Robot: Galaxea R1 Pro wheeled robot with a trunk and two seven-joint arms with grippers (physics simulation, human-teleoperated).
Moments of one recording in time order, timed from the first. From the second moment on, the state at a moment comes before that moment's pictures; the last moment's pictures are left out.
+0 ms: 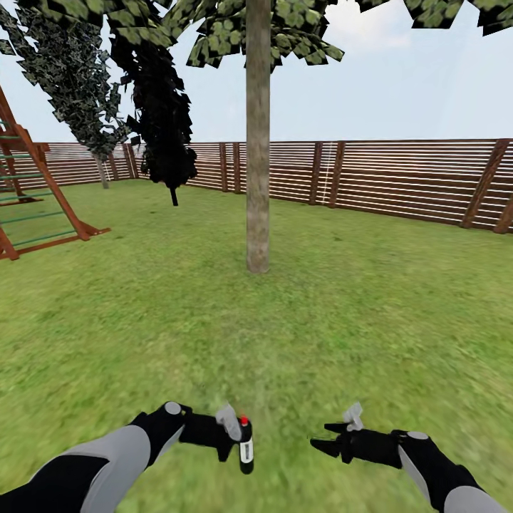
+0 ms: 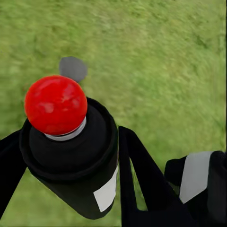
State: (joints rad) left arm -0.83 -0.06 -0.06 -0.03 -0.43 -0.25 -1.00; right arm -0.55 -0.20 0.01 -0.43 -0.02 0.07 1.11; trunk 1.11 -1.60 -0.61
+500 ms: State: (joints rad) left arm -0.83 -0.08 -0.06 -0.03 -0.44 -0.25 -1.04; right arm -0.55 0.00 0.02 -0.74 -0.02 0.24 1.21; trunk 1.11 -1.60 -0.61
